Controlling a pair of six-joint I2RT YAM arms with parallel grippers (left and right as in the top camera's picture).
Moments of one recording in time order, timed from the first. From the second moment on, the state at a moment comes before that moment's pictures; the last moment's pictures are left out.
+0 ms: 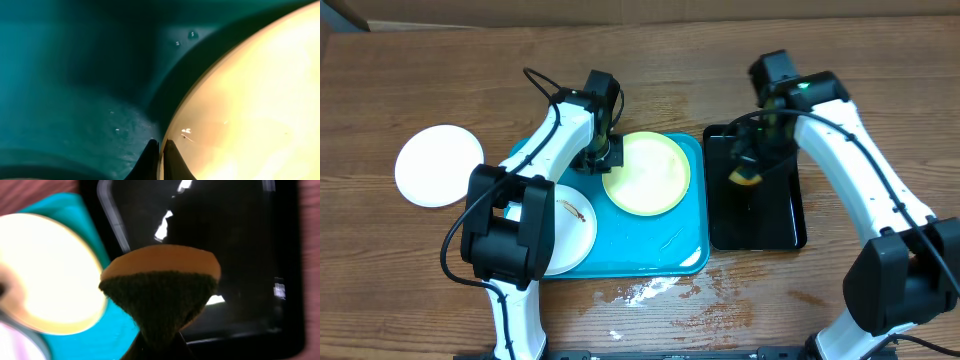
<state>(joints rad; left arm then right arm) -0.29 2.10 1.57 -0.98 0.02 -0.33 0.25 1.82 1.58 -1.24 -0.11 0.58</state>
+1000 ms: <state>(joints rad) -0.28 2.01 1.72 -1.05 -0.08 -0.33 0.11 1.82 1.40 -1.24 -0.02 0.45</state>
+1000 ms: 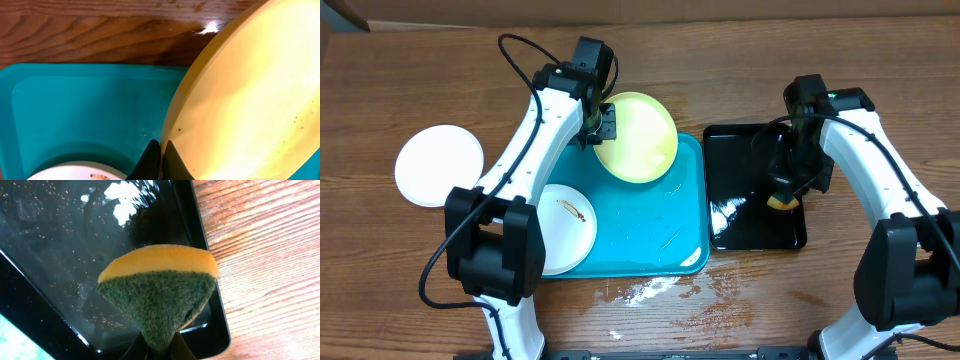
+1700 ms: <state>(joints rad) -0.36 2.01 1.81 -0.98 0.01 -0.34 0.11 1.82 1.09 -0.96 -0.17 0.41</state>
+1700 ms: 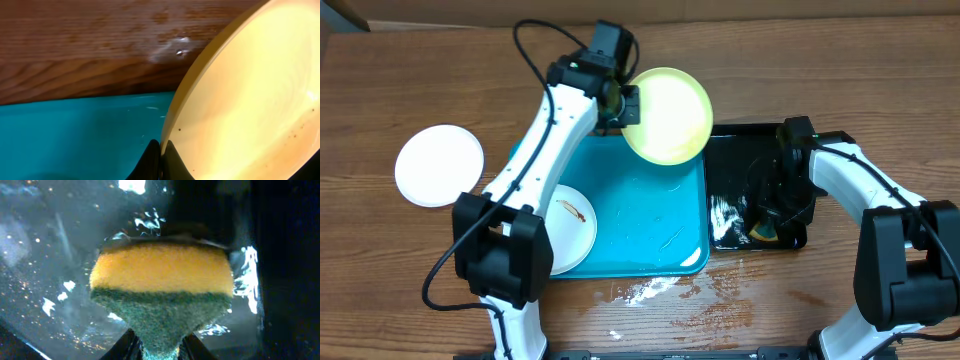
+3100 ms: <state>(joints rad) -0.93 2.01 1.81 -0.54 -0.89 -0.04 -0.28 1.60 1.23 -0.99 -0.37 0.35</state>
